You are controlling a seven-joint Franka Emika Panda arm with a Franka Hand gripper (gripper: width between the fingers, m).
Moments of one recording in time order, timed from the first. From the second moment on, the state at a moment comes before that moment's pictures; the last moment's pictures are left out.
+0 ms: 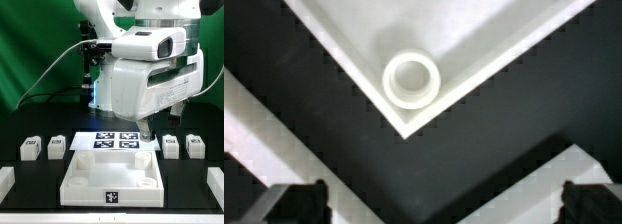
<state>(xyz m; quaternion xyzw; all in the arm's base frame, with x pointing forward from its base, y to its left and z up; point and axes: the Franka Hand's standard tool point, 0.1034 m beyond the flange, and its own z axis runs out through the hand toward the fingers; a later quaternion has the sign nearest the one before) 0.566 0.054 0.114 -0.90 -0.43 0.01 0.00</state>
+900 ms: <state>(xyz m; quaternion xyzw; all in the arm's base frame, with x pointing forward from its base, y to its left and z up) 0.508 0.042 0.094 -0.80 -0.60 0.02 0.01</state>
